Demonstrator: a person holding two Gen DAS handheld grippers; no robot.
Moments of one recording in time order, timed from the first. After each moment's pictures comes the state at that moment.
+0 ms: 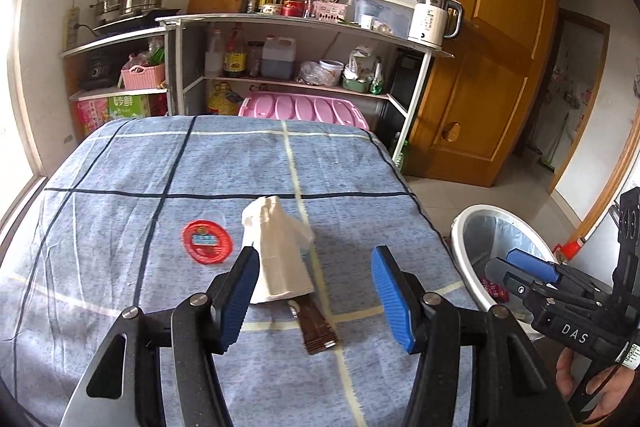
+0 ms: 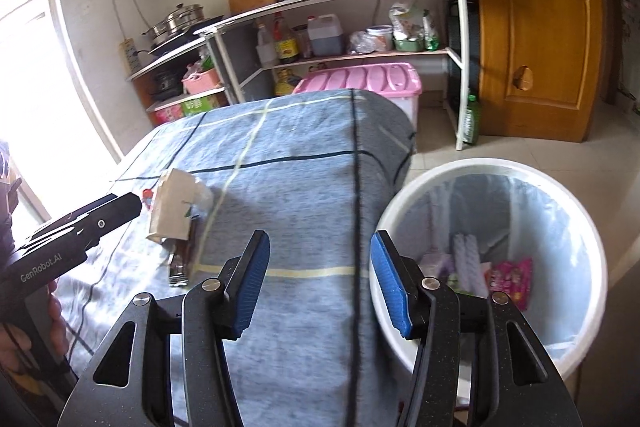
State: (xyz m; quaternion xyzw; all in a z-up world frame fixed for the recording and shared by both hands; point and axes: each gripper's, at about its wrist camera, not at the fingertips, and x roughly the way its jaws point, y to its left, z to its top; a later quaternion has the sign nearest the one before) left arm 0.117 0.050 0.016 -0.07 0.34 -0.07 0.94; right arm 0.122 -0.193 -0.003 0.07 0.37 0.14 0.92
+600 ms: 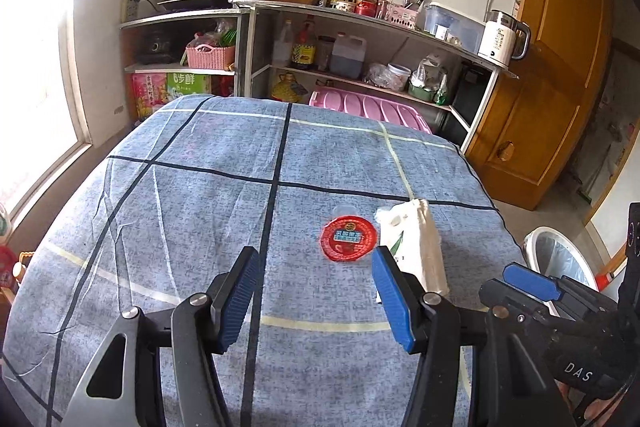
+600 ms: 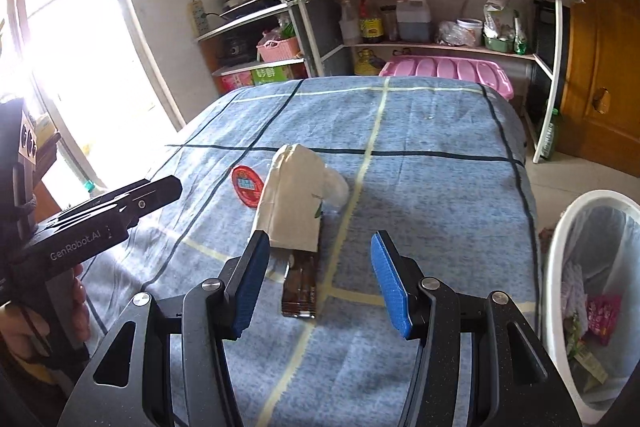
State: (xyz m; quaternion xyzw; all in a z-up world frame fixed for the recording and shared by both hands) left arm 0.116 0.148 -0.001 -0.10 0.35 0.02 0.93; right arm 0.145 -0.073 -0.018 0.03 0.39 0.25 0.89
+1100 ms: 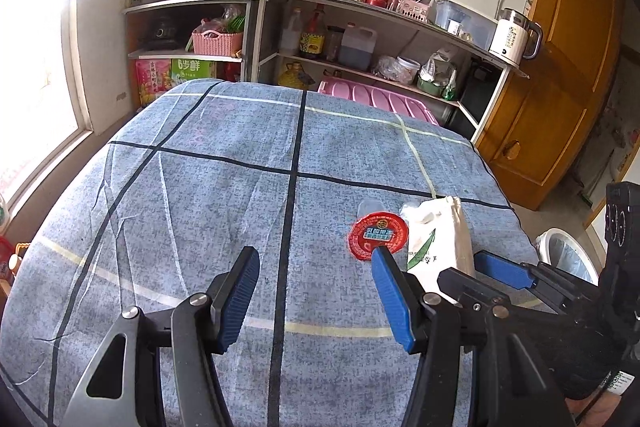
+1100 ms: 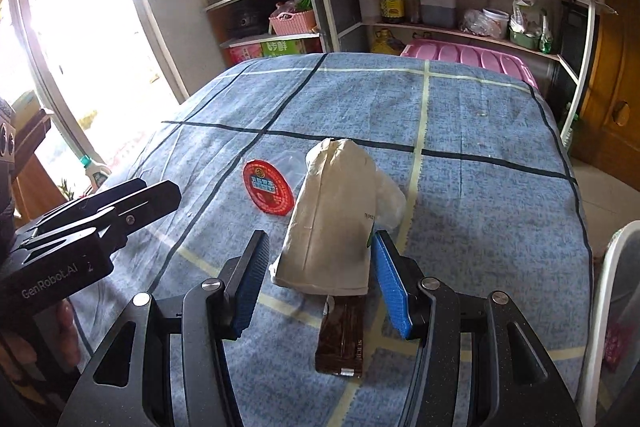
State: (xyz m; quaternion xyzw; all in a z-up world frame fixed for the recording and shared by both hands) left arm 0.130 0.167 -0.017 -0.11 0.36 0.02 0.93; right arm 0.176 -0.021 -0.039 -0.01 0.41 0.26 0.87
